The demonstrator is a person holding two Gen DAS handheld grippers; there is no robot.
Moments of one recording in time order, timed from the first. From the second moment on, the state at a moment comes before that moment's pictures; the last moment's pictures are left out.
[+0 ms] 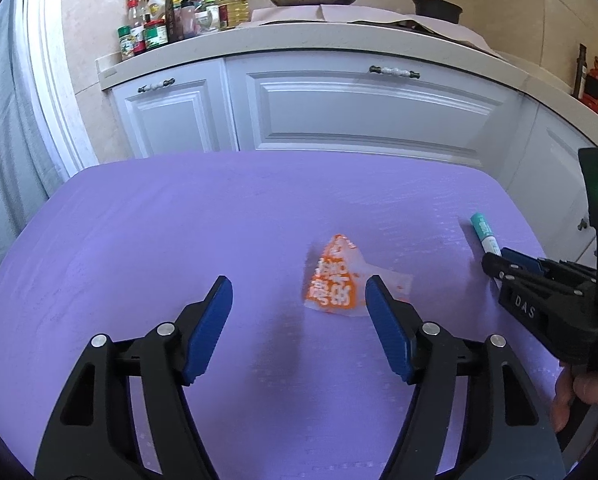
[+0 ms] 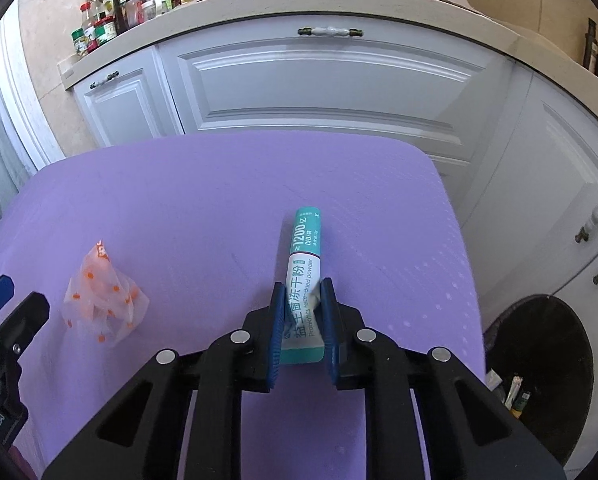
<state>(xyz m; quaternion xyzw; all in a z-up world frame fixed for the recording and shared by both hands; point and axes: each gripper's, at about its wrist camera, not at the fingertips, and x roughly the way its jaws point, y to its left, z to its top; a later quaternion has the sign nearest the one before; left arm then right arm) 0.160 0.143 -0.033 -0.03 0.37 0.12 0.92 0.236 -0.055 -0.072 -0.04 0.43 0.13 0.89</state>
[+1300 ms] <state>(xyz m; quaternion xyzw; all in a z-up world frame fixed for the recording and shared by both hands) 0.183 0.119 -0.035 -0.02 0.37 0.09 0.92 0.223 -0.072 -0.069 -0.02 0.41 0.10 0.90</state>
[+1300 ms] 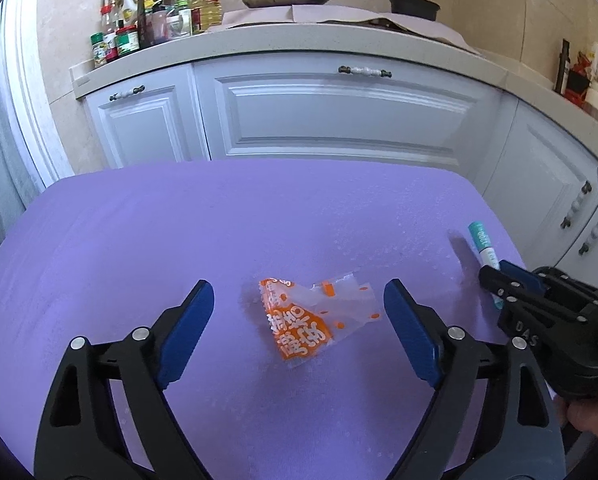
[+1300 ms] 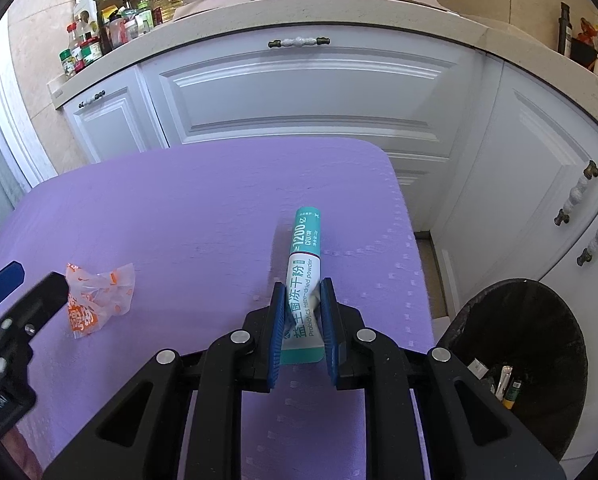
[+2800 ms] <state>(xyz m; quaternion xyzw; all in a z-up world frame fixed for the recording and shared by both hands) 0.191 0.122 -0.054 -0.01 0.39 0.09 0.92 0.220 -0.067 -0.071 -0.02 0.42 0.11 0.90</state>
